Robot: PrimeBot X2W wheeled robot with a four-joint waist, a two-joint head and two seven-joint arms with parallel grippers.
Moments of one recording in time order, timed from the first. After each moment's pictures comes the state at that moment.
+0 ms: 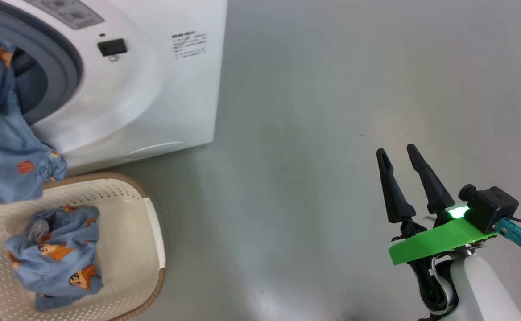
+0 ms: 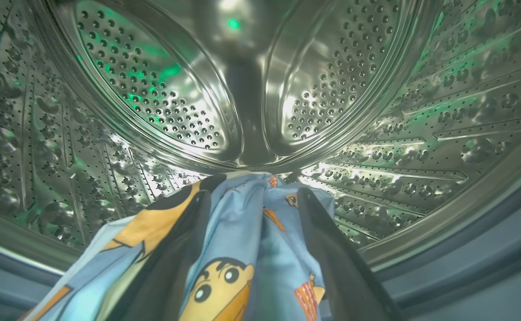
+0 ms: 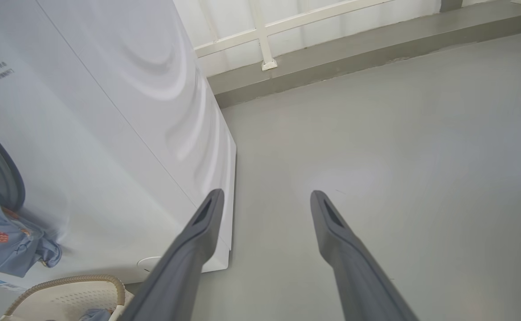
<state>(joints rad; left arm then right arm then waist) -0.97 0.26 0.19 0.82 -0.18 -0.13 -0.26 -0.28 -0.09 0.16 0.23 0.45 0.13 -0.25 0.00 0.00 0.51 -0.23</state>
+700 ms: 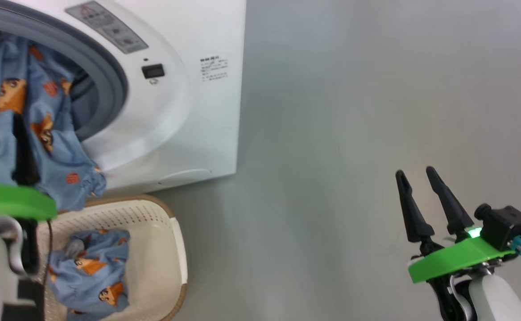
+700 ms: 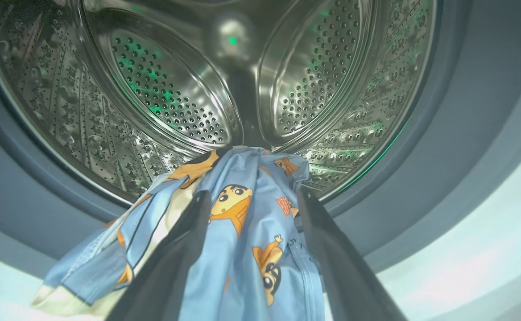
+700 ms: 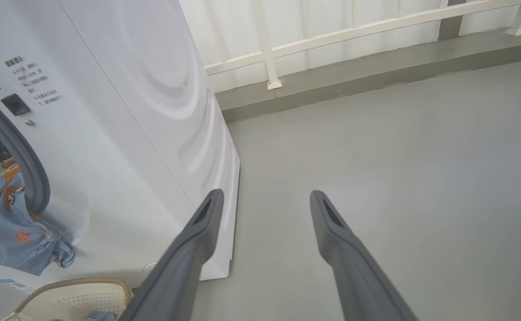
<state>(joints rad) -0.55 0.16 0.20 0.50 -0.18 -0.13 -0.26 -0.21 -0.15 0.13 0.24 0.45 0.13 -0.25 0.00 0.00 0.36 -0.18</state>
